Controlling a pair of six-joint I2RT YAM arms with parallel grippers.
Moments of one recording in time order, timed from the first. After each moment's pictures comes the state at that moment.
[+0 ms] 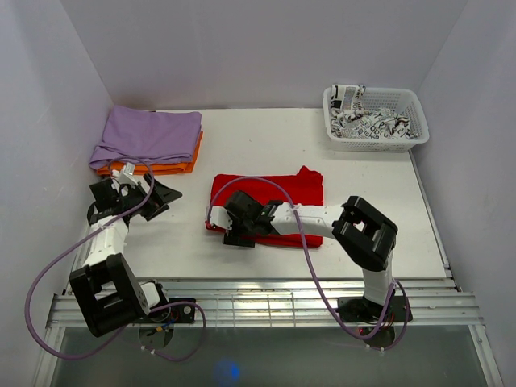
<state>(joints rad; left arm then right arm) 0.41 1.20 0.66 -0.24 0.88 -0.37 1.09 1.91 1.25 -0.29 0.07 -0.56</state>
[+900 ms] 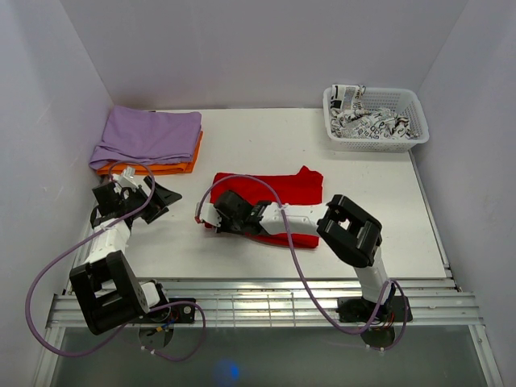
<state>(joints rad) 0.41 1.22 0.60 -0.14 0.82 -0.41 1.11 2.02 1.34 -0.21 0.07 -0.50</state>
